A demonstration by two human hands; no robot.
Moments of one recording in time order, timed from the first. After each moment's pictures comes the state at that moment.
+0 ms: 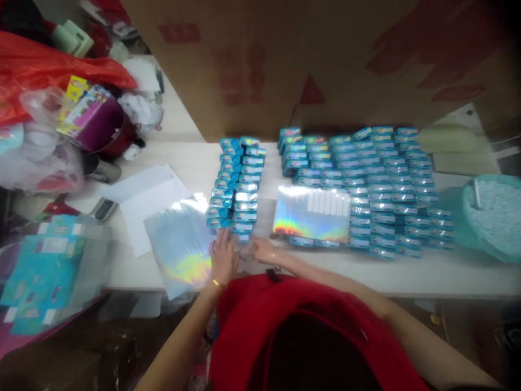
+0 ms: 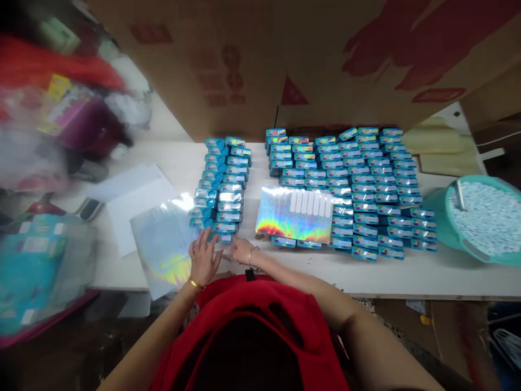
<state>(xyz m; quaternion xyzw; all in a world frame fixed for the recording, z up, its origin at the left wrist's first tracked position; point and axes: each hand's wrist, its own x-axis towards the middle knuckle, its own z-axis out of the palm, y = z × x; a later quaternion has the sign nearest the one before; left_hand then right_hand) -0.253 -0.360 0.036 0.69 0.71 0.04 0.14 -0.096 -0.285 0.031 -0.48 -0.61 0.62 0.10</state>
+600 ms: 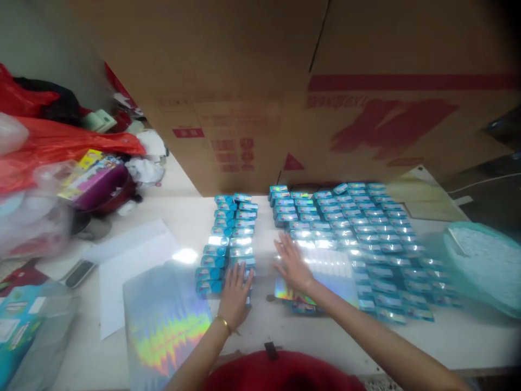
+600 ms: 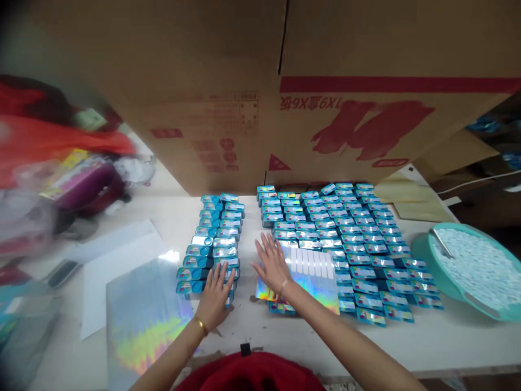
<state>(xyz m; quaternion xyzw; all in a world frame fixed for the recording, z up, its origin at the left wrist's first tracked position) -0.240 -0.270 0.018 0.82 0.57 -0.03 0.11 -0.010 -0.174 0.039 -0.49 -0.86 0.10 0.11</state>
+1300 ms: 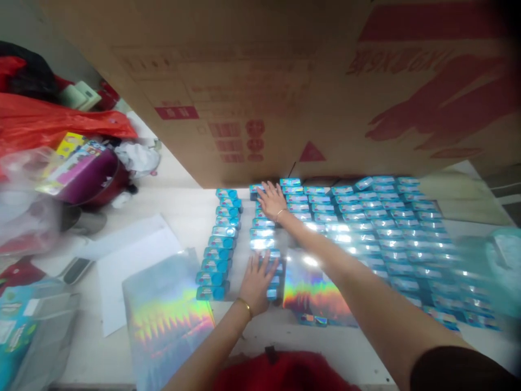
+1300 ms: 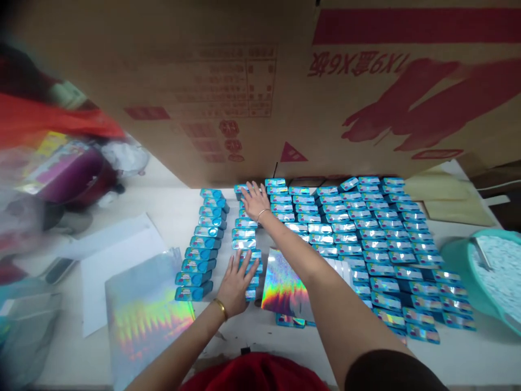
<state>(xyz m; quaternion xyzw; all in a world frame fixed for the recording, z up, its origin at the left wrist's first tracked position) -0.199 -0.206 0.016 0.81 0.53 -0.07 0.24 -0.098 0.043 -0.020 -0.49 -0.86 0.08 0.10</state>
